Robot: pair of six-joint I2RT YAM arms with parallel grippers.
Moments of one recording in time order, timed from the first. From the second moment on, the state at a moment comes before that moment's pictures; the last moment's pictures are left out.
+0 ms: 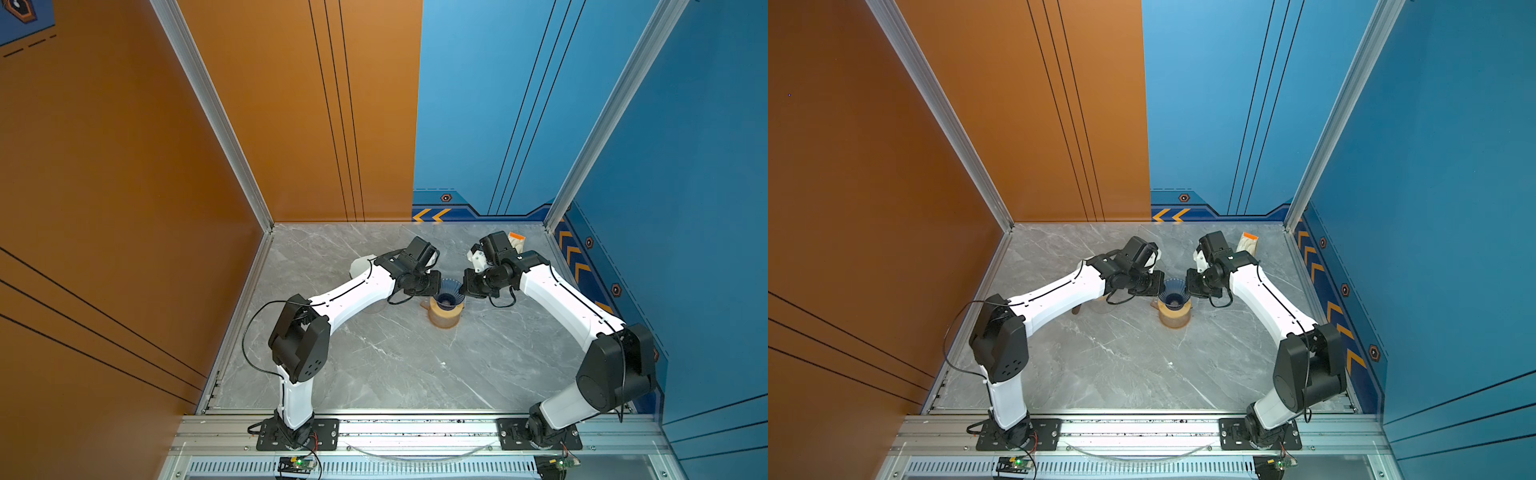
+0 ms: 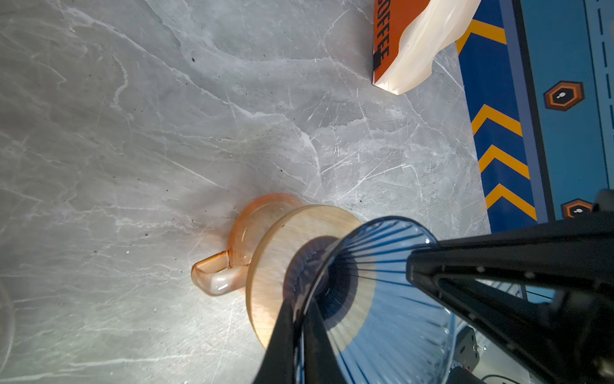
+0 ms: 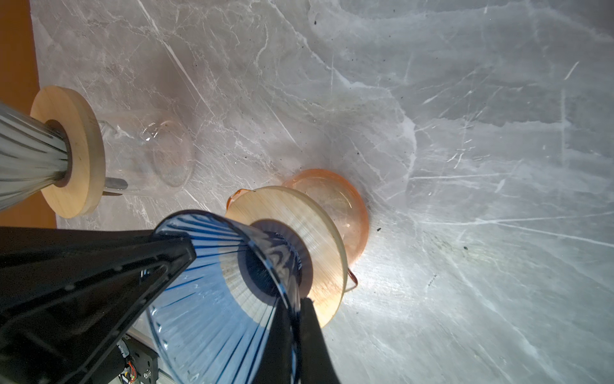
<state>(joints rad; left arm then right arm) -0.74 1.89 1.60 -0.61 0.19 -0.59 0.33 1.56 1.31 -0.87 -0.29 0.40</state>
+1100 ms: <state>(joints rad) -0.73 1.89 1.55 -0.53 0.22 -0.60 0.35 1.54 1.26 -0.81 -0.21 0.41</state>
